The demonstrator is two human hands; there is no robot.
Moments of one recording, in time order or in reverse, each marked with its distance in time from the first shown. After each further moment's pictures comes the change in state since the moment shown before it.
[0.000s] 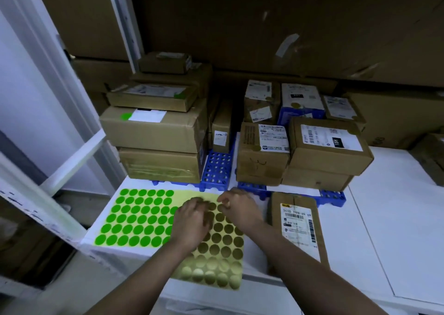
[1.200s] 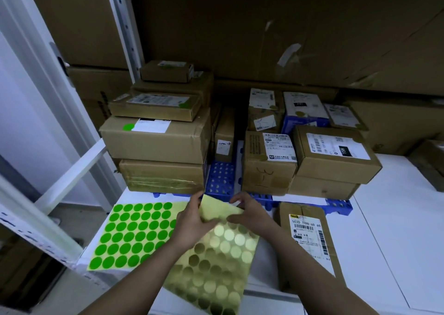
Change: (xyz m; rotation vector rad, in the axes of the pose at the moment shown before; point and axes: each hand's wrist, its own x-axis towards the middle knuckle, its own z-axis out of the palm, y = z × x) left_hand 0.031 -0.025 -0.015 -0.549 -0.069 -0.146; right_hand 0.019 0.009 0.000 0.470 -0.070 0.215
